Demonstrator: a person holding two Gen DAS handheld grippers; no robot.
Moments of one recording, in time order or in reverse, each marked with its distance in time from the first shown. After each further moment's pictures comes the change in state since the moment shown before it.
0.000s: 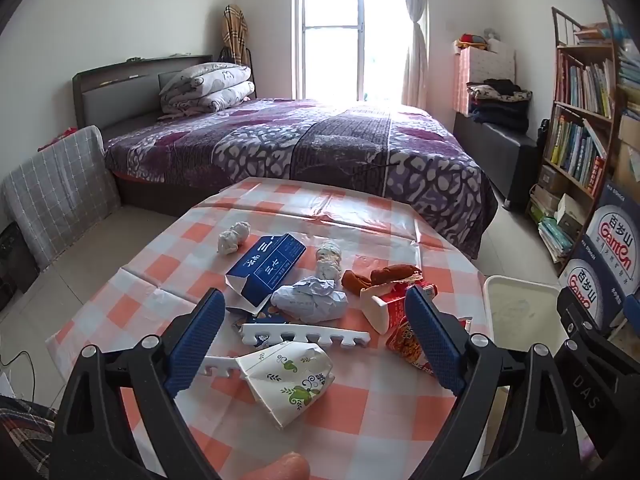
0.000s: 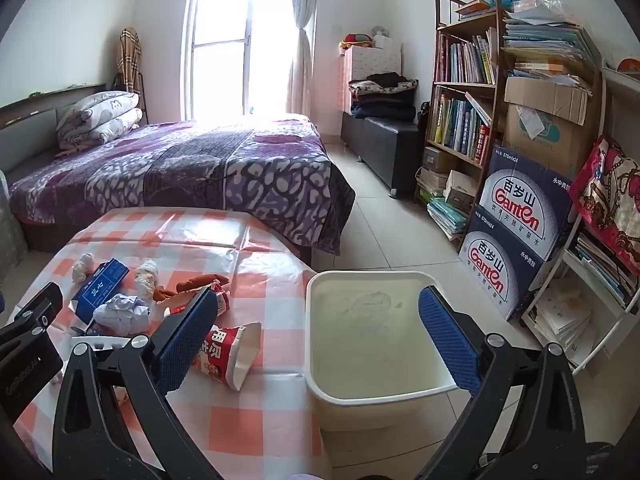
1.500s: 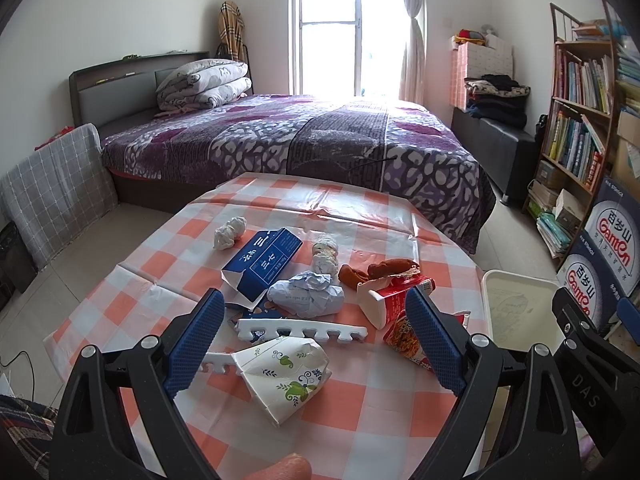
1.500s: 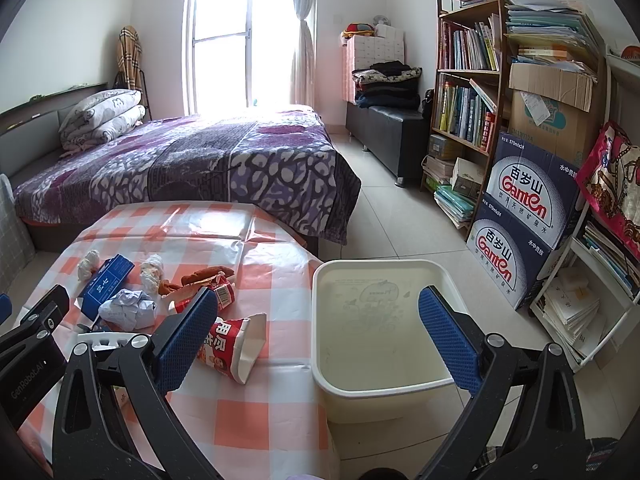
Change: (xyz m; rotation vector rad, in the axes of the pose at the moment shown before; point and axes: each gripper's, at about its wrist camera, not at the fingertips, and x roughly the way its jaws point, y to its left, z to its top) left arm 0.005 -0.005 -0.008 0.005 0.004 0.000; right arm 0.006 -0.001 -0.001 0.019 0.021 0.028
